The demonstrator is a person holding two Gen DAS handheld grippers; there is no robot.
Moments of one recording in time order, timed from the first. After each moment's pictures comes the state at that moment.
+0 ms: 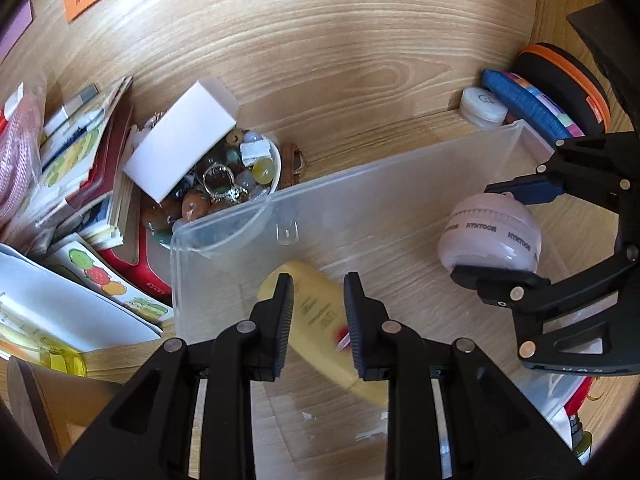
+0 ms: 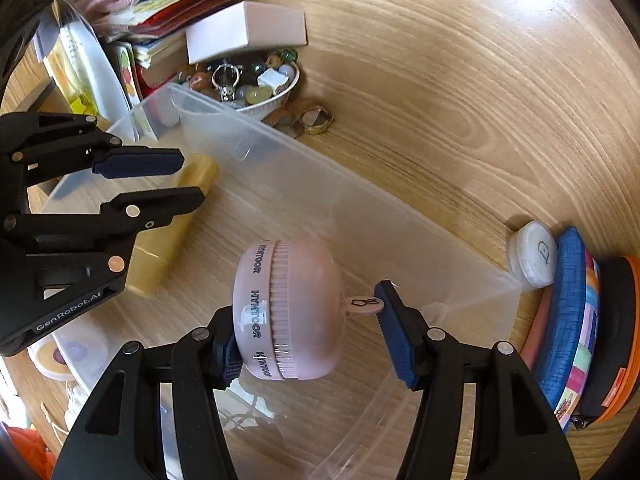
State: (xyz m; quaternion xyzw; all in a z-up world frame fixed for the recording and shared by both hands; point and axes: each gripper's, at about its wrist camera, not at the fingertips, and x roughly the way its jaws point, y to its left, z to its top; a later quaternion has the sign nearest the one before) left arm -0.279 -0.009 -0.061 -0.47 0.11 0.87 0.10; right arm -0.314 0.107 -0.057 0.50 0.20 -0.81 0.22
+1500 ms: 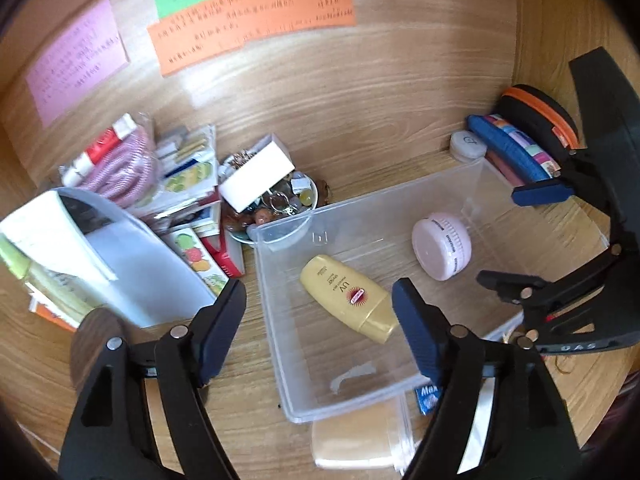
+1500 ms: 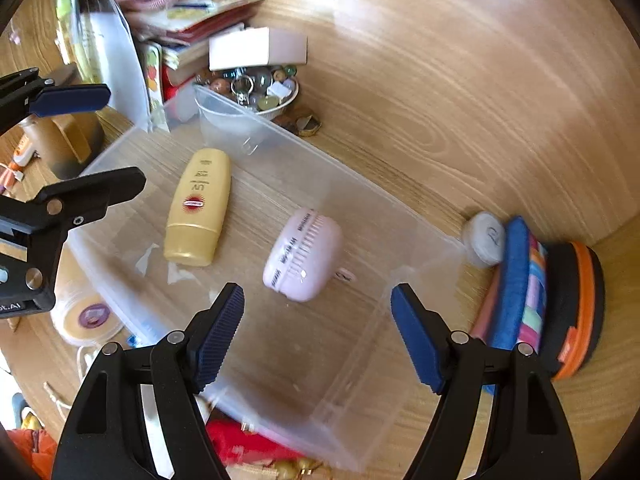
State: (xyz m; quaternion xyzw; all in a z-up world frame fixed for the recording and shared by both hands) left arm -0.202 -0.026 0.007 -0.39 0.11 0.91 0.07; right arm -0.238 0.094 0.004 0.48 0.24 -0.83 0.17
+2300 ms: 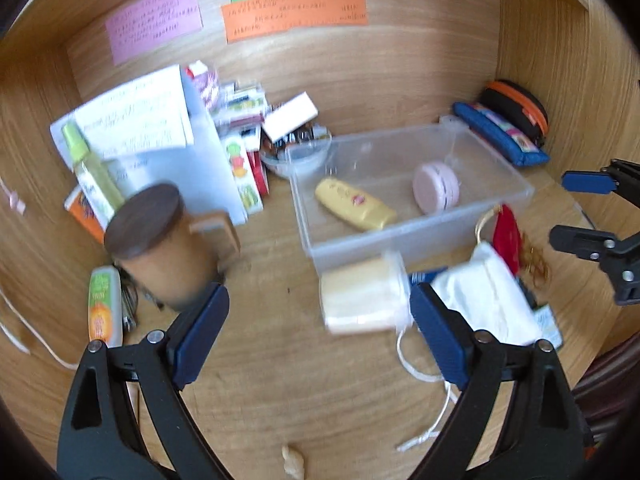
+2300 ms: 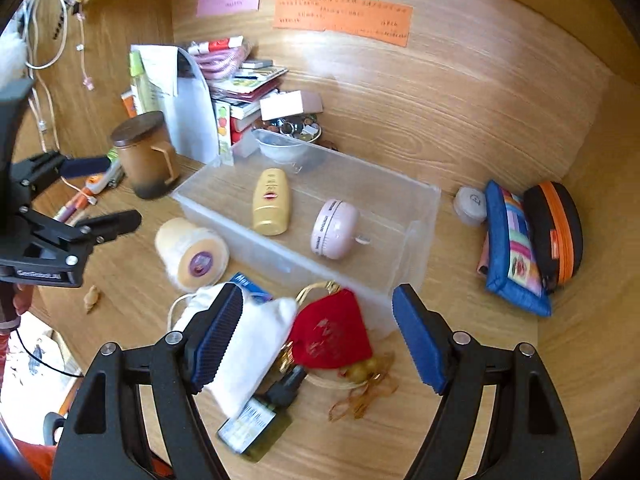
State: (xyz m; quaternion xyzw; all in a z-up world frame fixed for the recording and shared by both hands) left arm -0.091 -0.065 -0.010 -0.39 0.08 0.91 0.06; right arm -0.122 0.143 0.024 0.39 0.13 -0.89 0.20
